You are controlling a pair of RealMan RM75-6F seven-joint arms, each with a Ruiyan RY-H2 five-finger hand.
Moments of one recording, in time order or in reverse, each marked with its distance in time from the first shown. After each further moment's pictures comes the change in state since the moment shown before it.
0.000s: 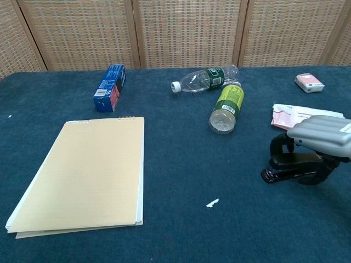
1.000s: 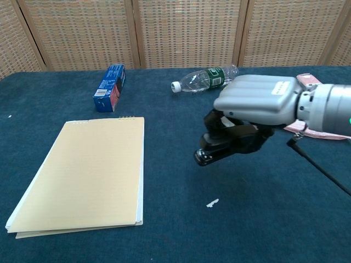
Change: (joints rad) left arm -0.015 0.019 -0.007 0.007 -0.026 -0.036 -0.057; right arm 0.259 0.039 0.060 -0.205 -0.164 -0.046 -0.115
